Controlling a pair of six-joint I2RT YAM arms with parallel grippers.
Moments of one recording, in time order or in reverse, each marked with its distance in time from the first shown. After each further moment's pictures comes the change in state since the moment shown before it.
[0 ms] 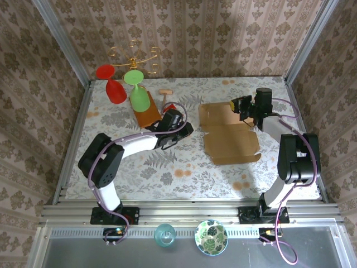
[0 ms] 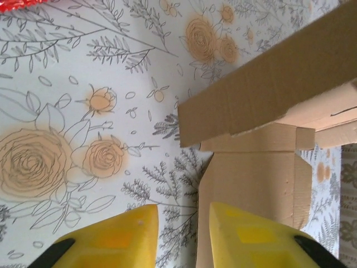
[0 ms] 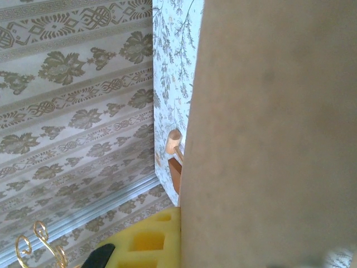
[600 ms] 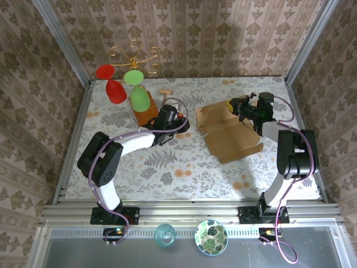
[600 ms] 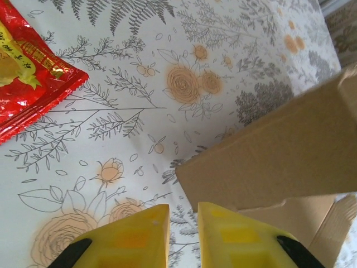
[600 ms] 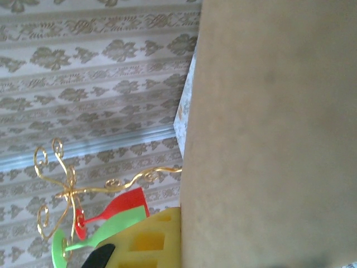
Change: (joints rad) left arm 0.049 0.001 -0.023 0.101 0.009 0.343; right arm -0.016 0.061 -0.103 0.379 -0.255 -0.090
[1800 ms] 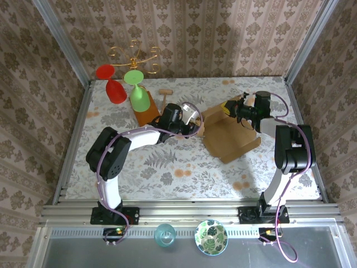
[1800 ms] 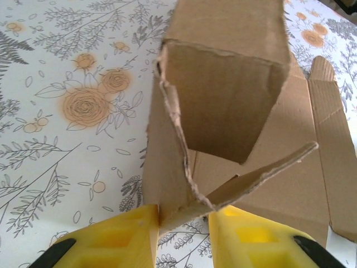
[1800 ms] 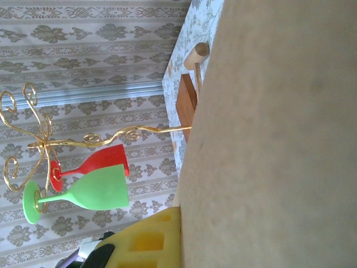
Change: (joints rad) left arm -0.011 0.109 0.098 0.026 0.257 0.618; right arm 0.008 0.074 0.071 -0.107 -0.152 -0.183
